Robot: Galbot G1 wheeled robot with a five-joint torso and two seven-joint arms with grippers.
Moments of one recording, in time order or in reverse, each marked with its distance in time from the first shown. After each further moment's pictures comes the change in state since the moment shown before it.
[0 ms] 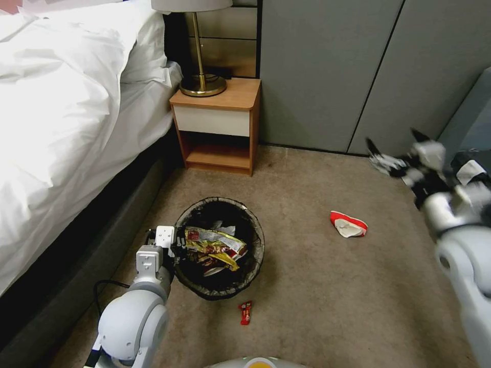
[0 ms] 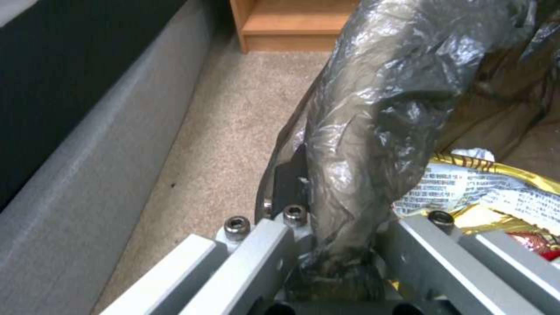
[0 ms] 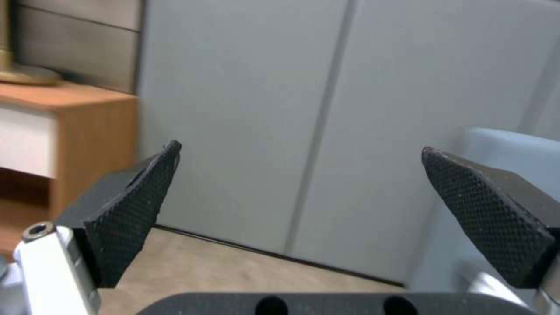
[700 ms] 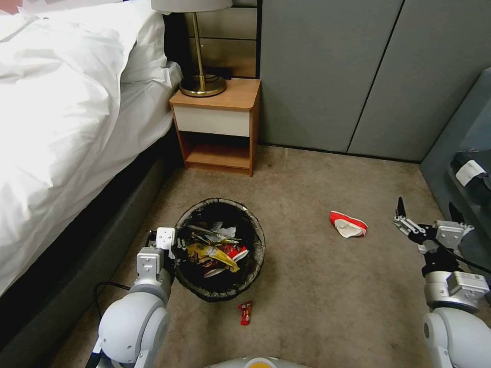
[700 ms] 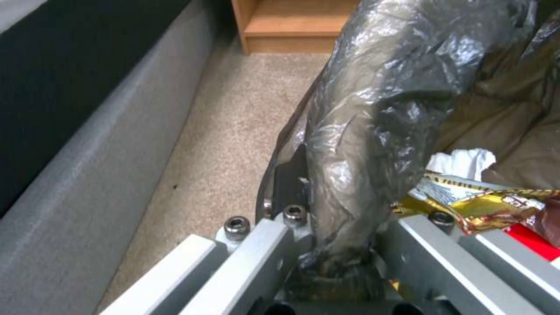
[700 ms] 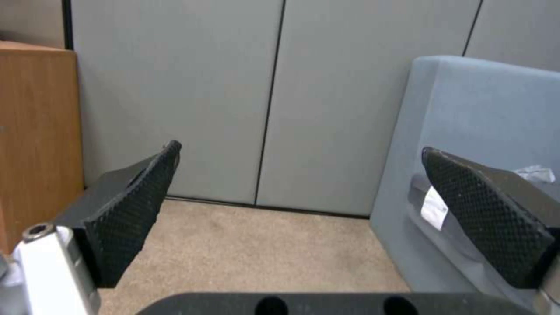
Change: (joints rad) left arm 0.007 -0.007 0.001 -0.004 0.016 -0.005 0.004; right arm -0.095 0.195 0.031 -0.106 -0.082 0.160 0.026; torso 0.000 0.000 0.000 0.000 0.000
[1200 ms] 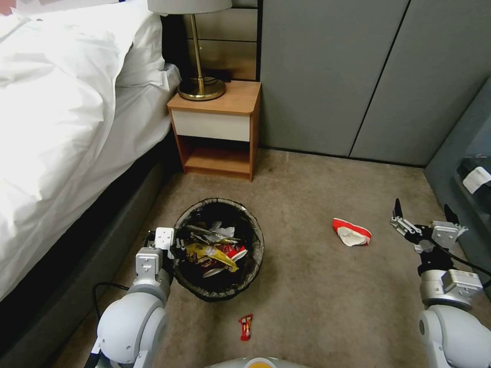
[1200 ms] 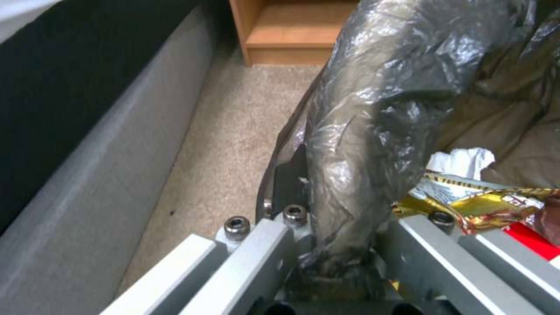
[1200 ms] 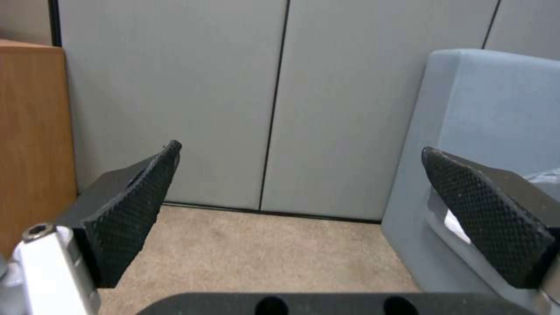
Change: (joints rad) left arm 0.002 0.002 -0.005 0.000 0.001 0.000 0.001; right arm 0.014 -0.003 -0.002 -0.019 0.005 0.001 0.003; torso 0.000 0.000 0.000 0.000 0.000
